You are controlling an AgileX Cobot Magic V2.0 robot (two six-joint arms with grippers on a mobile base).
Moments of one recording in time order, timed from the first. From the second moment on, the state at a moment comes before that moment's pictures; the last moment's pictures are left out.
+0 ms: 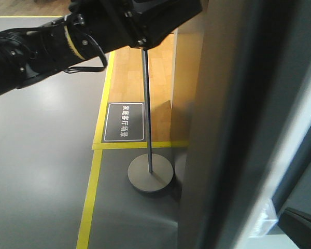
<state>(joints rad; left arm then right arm) -0.40 1.74 -1.49 1.11 -1.20 -2.15 0.01 0.26 -0.40 0.99 0.77 -0.84</state>
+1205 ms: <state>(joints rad) -0.09 1.74 -1.49 1.14 -1.07 -2.15 0.01 0.97 -0.86 1.07 0.28 -0.93</state>
